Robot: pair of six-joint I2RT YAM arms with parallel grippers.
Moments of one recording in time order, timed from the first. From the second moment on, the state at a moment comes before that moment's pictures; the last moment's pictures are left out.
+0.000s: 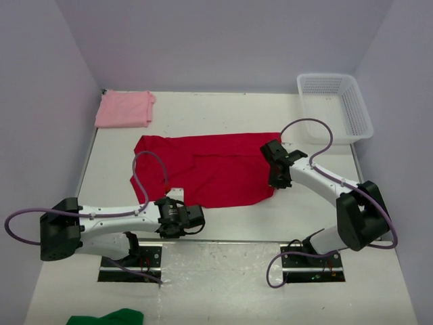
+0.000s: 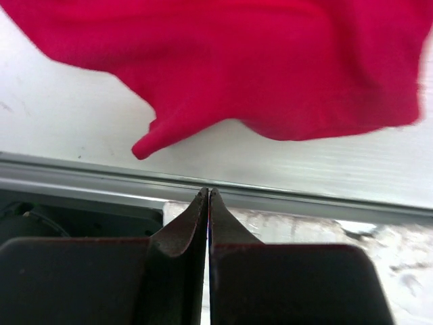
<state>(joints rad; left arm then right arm) -1.23 1.19 0.68 -1.05 -0.40 -1.28 0.49 1.46 0.91 -0.74 0.35 0.65</state>
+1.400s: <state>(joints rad) -0.98 1.41 0.72 -0.97 -0.39 -1.04 0.54 1.29 0.86 -0.74 0.32 0.65</state>
